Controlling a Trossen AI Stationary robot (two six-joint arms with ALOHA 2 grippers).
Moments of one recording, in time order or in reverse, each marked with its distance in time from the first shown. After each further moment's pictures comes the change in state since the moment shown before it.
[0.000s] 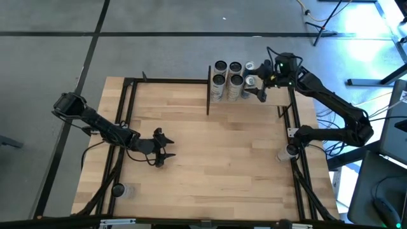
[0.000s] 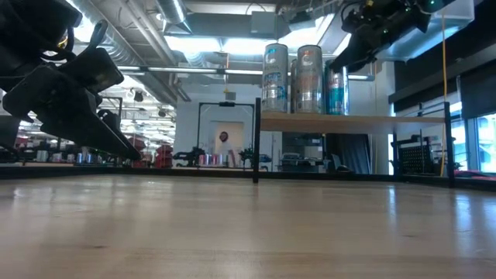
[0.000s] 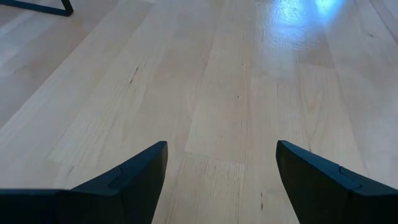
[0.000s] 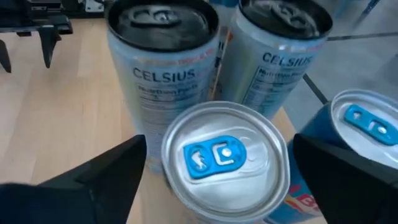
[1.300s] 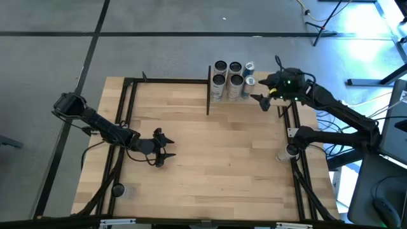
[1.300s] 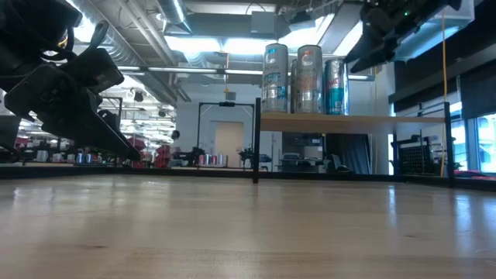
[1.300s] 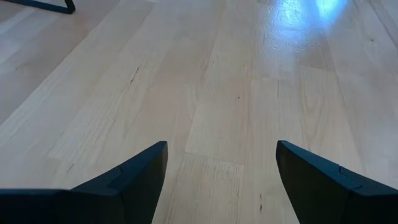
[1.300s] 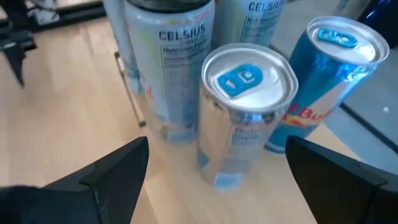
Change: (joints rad) left arm 0.000 0.000 0.000 0.001 -0.003 -0.019; right arm 0.213 -0.215 -0.079 -0.119 0.375 0.337
